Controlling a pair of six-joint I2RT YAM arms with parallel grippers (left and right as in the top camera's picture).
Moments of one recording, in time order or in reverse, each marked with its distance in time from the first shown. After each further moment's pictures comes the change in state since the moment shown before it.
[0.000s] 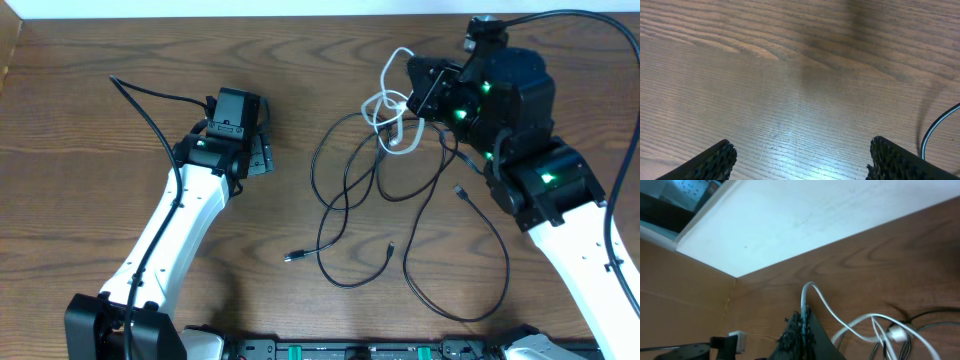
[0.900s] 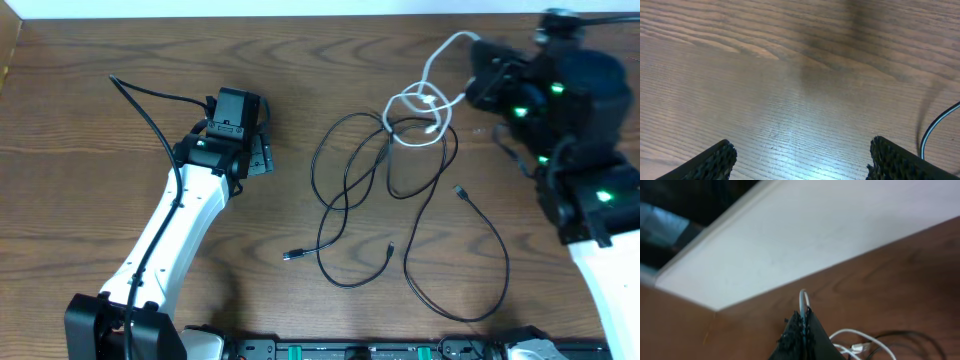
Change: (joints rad) left arm 0.000 0.000 0.000 0.000 0.000 0.000; right arm -0.187 -0.103 0.000 -0.033 0.022 -0.075
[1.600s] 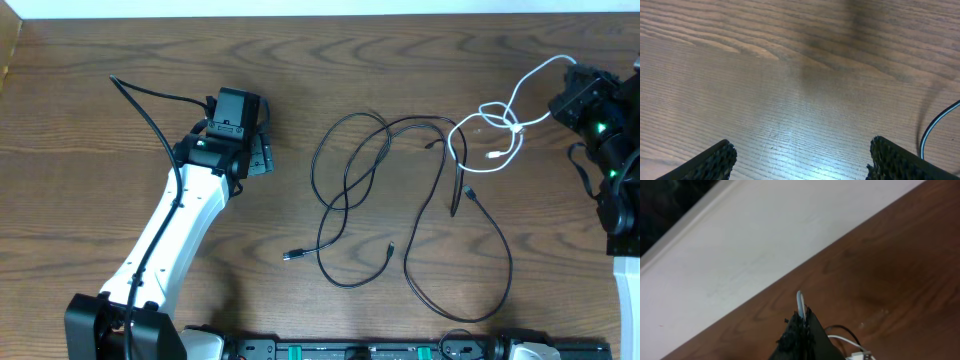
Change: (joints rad) left arm 0.000 0.000 0.000 0.000 0.000 0.000; right arm -0.301 -0.068 0.006 -0.204 0.008 -0.062
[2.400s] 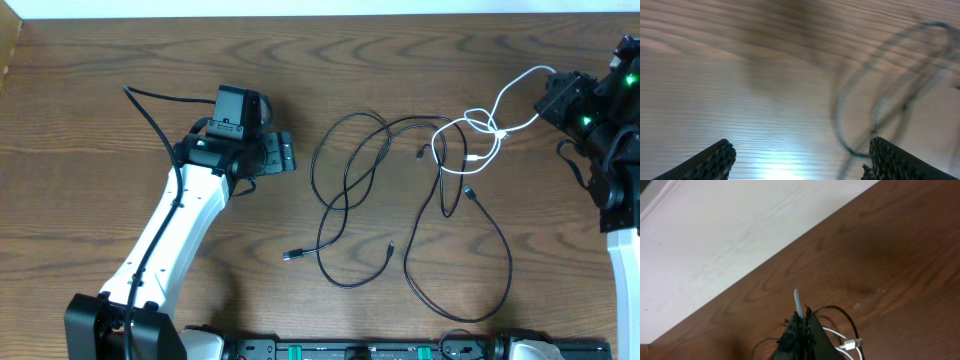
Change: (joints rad) left arm 0.000 0.000 0.000 0.057 0.394 0.000; right arm 0.000 0.080 0.000 -0.046 -0.047 -0.008
